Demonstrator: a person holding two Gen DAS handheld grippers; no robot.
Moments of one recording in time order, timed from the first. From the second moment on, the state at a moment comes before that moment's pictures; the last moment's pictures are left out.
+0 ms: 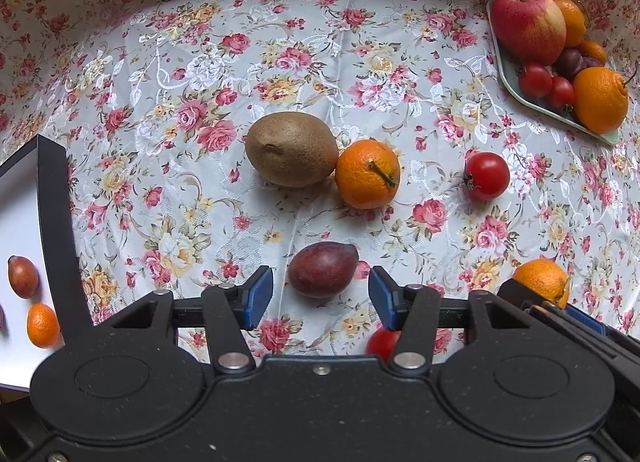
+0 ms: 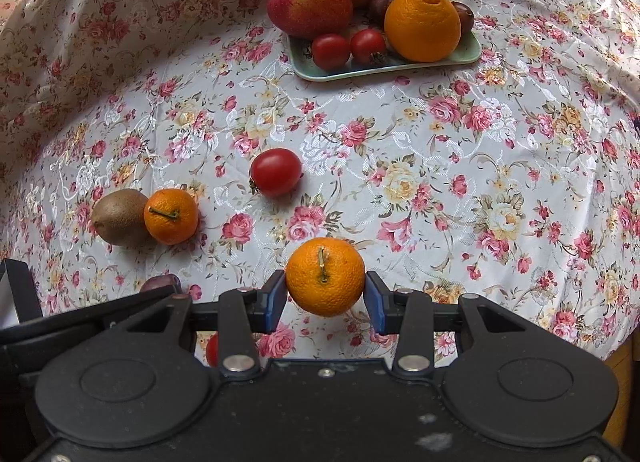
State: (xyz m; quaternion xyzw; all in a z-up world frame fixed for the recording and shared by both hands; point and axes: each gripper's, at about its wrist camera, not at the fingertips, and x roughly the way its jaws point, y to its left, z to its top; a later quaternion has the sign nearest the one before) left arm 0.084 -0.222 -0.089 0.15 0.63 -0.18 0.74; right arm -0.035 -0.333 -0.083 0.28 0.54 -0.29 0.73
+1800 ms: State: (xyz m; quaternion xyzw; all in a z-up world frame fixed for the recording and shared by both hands) left arm 0.117 -0.134 -0.040 0.07 0.58 -0.11 0.80; right arm -0.002 -0.283 -0.067 0.29 0.55 -0.24 0.75
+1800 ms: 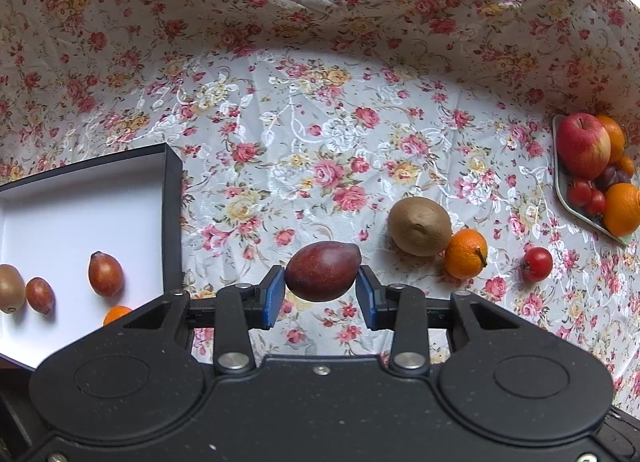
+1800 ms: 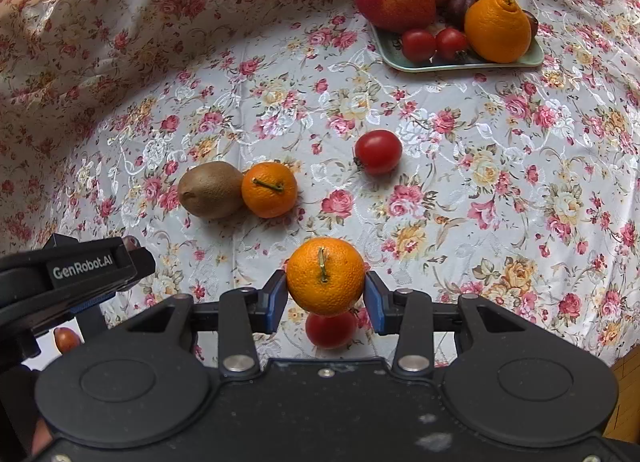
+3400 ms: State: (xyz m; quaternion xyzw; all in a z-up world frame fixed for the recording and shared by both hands) left arm 0.174 0.111 -0.041 -0.03 0.57 0.08 0.82; right arm 0.114 -0.048 -0.056 0.15 0.51 -0.01 0.85
